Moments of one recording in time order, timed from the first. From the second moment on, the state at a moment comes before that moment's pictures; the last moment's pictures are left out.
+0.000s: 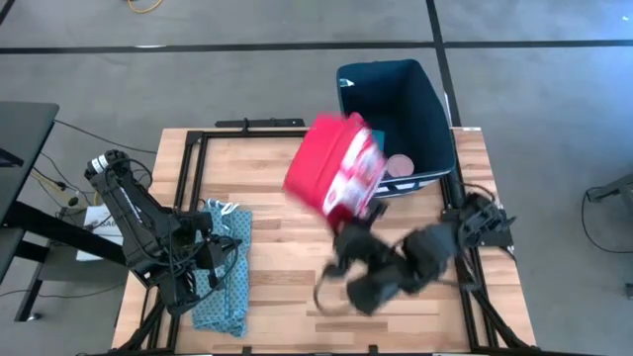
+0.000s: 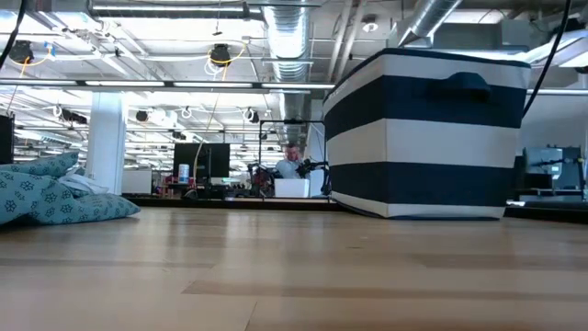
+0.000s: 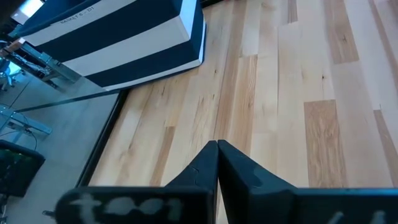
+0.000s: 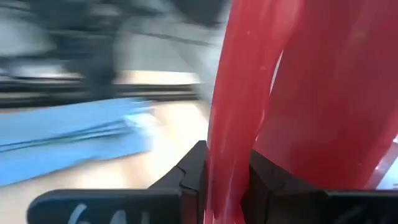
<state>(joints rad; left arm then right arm) -0.95 1.26 1.11 -1.20 -1.03 -0.83 0.60 2.01 2.36 -1.24 1.15 0.37</state>
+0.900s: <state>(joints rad) -0.95 1.26 1.11 -1.19 -1.00 -0.84 -0.39 1.92 2.23 -1.57 0.47 0.88</state>
